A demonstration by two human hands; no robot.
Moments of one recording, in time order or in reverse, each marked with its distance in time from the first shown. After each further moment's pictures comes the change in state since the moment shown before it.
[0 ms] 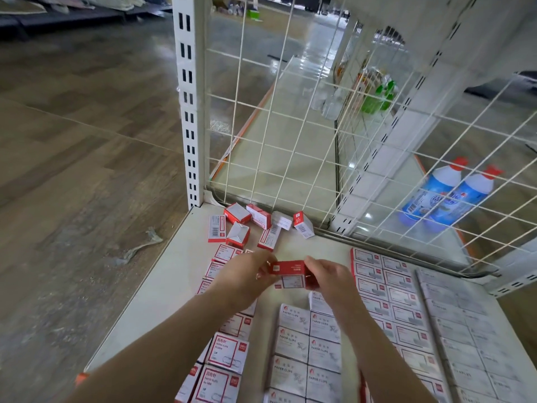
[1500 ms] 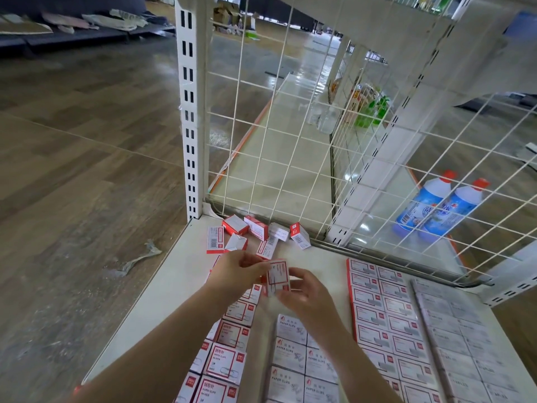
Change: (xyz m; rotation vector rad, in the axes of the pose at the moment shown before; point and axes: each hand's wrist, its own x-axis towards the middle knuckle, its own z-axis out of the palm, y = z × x) left_hand 0.005 -0.004 -0.008 -0.578 0.139 -0.194; right_hand -0.024 -0.003 0.019 -0.011 -0.159 -0.123
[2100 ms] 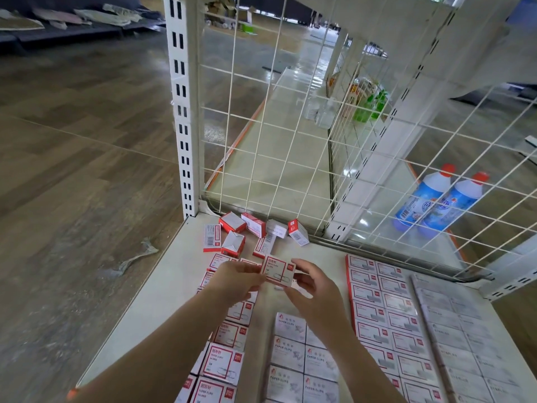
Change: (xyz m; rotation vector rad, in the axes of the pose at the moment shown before) left_hand -0.005 0.001 0.006 -0.050 -0.070 -0.243; right_hand 0.009 0.017 -0.011 -0.276 0.124 -0.163
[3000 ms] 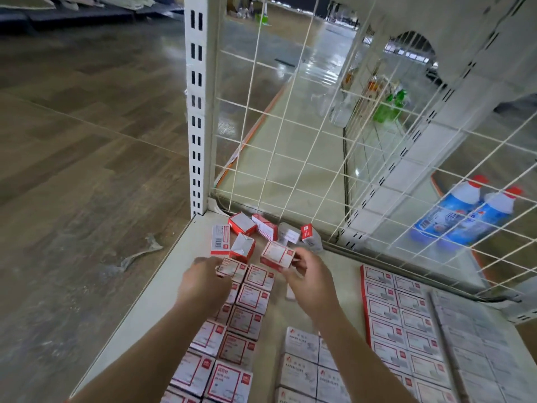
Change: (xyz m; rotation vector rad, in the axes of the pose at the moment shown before) left_hand 0.027 -0.021 -0.041 0.449 0.340 0.052; right_hand 0.058 0.000 0.030 -0.145 0.002 -0.019
